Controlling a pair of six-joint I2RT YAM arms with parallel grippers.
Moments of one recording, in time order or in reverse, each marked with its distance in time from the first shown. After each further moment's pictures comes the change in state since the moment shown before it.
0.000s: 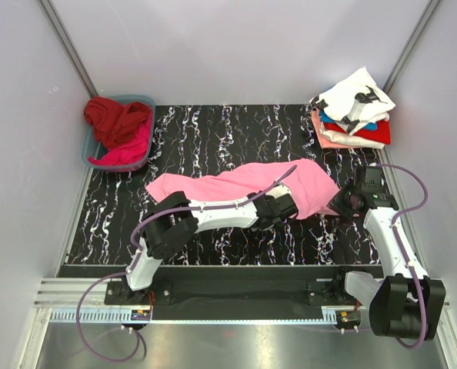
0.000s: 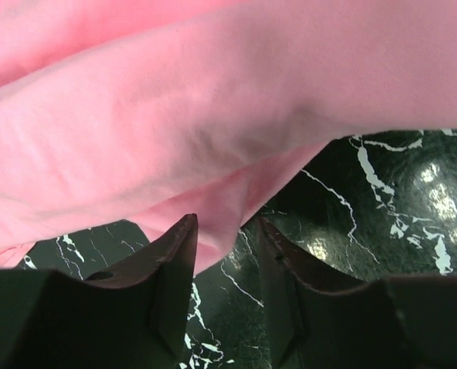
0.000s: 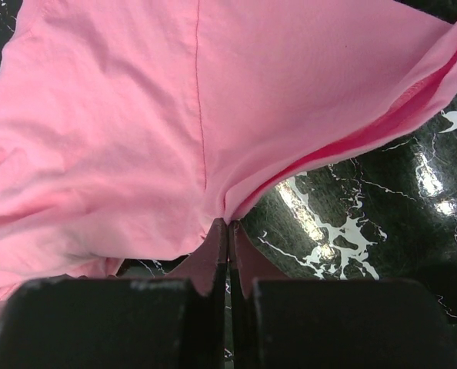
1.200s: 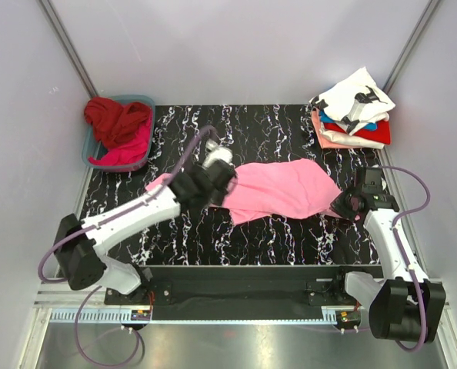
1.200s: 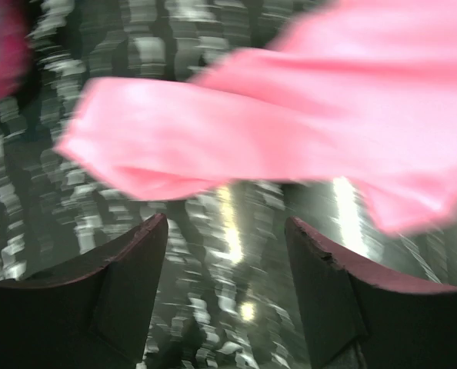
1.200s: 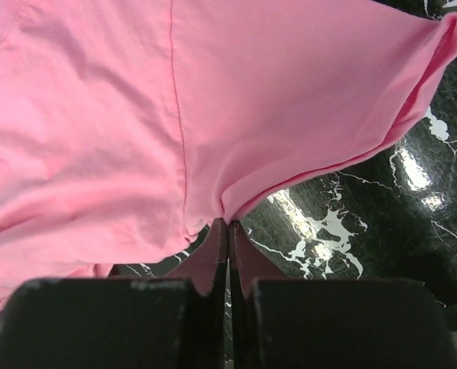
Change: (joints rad) left arm 0.311 -0.655 -0.286 -0.093 0.016 0.005; right arm 0.000 -0.020 0.001 -0.040 0.055 0.014
